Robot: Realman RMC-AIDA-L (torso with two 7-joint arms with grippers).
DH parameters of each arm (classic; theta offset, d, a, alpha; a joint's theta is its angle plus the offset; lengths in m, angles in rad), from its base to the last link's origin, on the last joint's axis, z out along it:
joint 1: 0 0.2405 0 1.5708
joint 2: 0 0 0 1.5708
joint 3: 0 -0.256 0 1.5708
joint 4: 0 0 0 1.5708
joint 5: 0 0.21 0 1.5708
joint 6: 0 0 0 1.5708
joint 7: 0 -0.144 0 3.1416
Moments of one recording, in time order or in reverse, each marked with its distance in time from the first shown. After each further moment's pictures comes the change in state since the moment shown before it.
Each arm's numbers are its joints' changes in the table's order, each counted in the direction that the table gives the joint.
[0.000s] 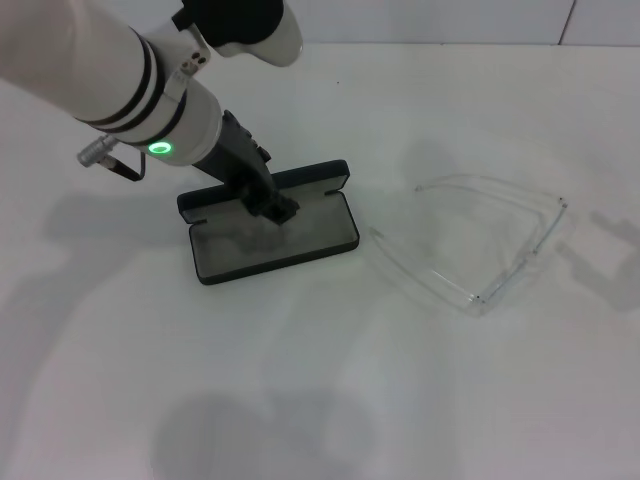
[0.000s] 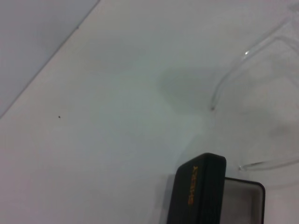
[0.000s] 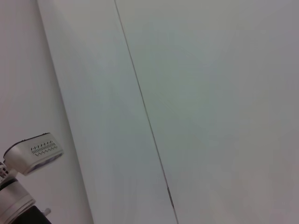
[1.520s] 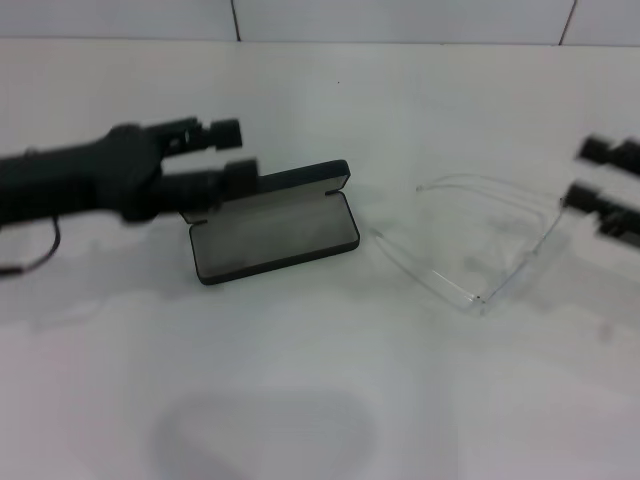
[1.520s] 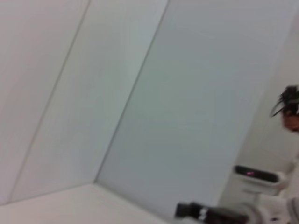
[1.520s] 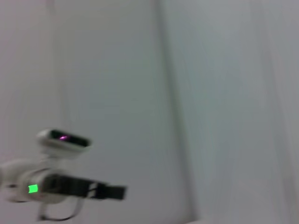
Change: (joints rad) left arm 0.243 -0.027 0.824 -0.477 -0.888 -0.525 -0.724; right arm 0.146 -0.001 0.221 -0.020 -0.005 0.044 -0.017
